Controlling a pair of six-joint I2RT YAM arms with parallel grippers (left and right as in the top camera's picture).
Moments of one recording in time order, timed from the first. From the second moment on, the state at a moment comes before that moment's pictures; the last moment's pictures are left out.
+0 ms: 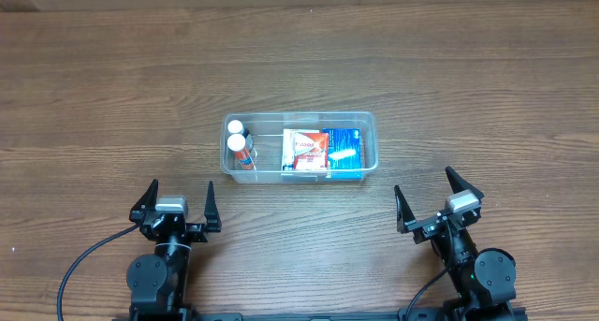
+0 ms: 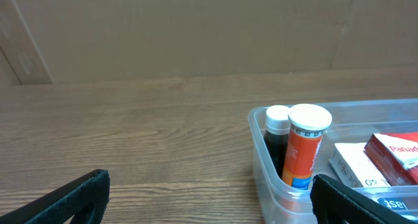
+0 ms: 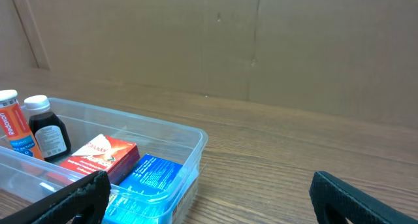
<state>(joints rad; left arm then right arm) 0.00 0.03 0.01 -0.07 0.03 0.03 0.22 0.01 0.02 -0.03 -0.12 -0.03</state>
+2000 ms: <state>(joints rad) 0.00 0.02 0.01 -0.07 0.03 0.03 0.22 0.01 0.02 -0.03 -0.12 -0.03</state>
